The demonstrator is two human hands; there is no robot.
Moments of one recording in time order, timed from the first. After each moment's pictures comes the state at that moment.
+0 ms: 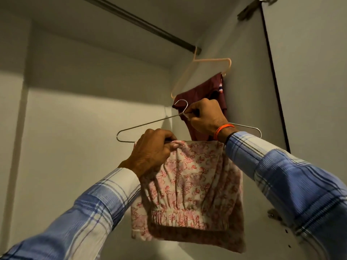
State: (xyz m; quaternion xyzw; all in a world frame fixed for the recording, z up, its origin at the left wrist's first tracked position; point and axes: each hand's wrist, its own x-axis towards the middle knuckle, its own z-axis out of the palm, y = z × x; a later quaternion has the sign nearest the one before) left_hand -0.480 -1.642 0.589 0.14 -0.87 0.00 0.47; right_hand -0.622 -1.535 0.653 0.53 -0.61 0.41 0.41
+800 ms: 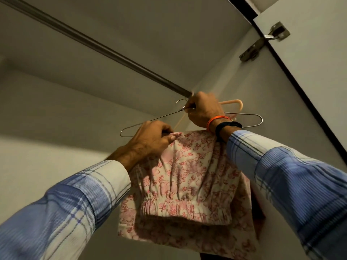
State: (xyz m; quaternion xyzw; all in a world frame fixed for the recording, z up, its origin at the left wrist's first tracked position) left_hand -0.599 -1.710 0.776 0.08 -0.81 0.08 0.57; right_hand -0.732 -1.606 0.855 0.45 -0.55 0.38 0.59
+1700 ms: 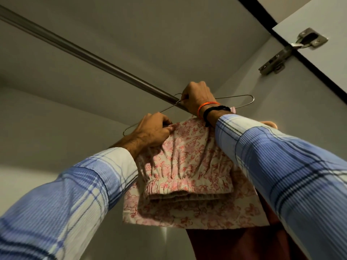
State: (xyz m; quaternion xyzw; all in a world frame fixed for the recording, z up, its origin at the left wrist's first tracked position) left_hand -0.617 -1.747 0.892 0.11 -0.77 0.10 0.62; right_hand -0.722 -1.643 0.976 0.43 -0.52 0.37 0.63
